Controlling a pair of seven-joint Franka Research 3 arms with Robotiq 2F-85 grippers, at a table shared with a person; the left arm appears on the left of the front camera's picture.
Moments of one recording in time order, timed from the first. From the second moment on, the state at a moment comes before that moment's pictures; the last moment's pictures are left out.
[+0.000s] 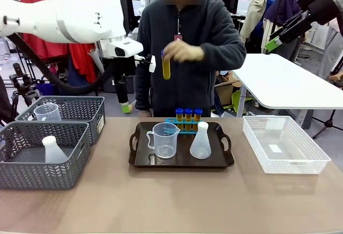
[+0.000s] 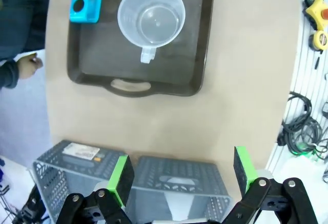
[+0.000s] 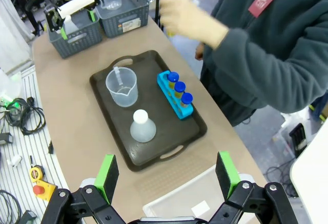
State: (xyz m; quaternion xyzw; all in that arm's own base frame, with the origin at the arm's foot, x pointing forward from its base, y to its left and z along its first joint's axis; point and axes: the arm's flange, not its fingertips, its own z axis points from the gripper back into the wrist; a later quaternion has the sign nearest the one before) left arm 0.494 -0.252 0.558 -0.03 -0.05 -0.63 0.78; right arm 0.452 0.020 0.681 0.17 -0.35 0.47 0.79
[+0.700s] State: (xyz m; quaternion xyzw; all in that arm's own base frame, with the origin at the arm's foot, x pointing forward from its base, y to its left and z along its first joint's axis) left arm 0.489 -0.250 0.564 -0.03 -0.04 -0.62 0.78; right arm 0.452 0.020 0.681 0.17 -0.35 0.47 0.79
